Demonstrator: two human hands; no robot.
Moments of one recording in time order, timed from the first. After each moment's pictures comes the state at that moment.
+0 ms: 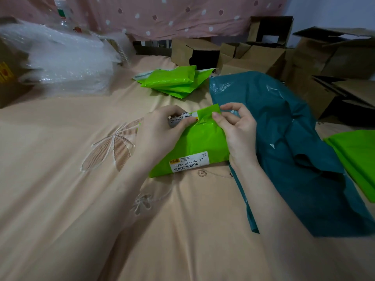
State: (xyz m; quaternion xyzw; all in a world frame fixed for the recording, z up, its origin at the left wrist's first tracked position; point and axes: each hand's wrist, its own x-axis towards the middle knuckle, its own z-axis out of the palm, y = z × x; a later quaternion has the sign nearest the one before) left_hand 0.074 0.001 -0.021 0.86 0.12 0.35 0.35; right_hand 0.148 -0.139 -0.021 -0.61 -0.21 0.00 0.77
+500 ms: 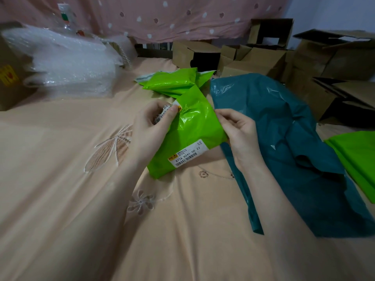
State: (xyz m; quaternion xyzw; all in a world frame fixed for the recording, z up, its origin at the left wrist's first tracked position) left_hand 0.070 0.016 -0.026 0.74 0.06 0.39 0.54; right_hand 0.152 -0.144 -0.022 -0.60 -0.27 0.06 0.75
